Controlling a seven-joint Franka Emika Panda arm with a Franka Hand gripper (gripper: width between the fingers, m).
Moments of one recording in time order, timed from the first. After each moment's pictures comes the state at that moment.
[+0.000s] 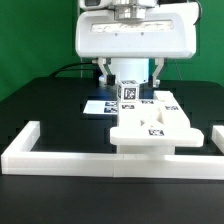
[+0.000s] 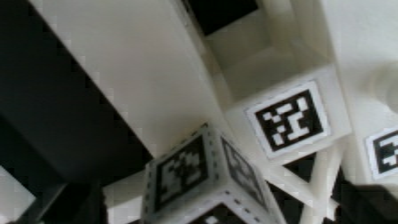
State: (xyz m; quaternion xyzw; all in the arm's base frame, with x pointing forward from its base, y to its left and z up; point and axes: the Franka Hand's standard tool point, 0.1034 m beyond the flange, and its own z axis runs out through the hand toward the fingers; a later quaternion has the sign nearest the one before) arm 0.582 -0.029 0.123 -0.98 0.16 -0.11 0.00
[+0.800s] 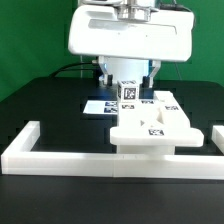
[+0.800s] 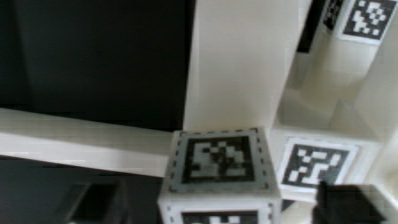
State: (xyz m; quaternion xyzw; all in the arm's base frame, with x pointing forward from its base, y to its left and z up) arm 0.583 -0.033 0.123 -0.99 -0.06 -0.11 -0.03
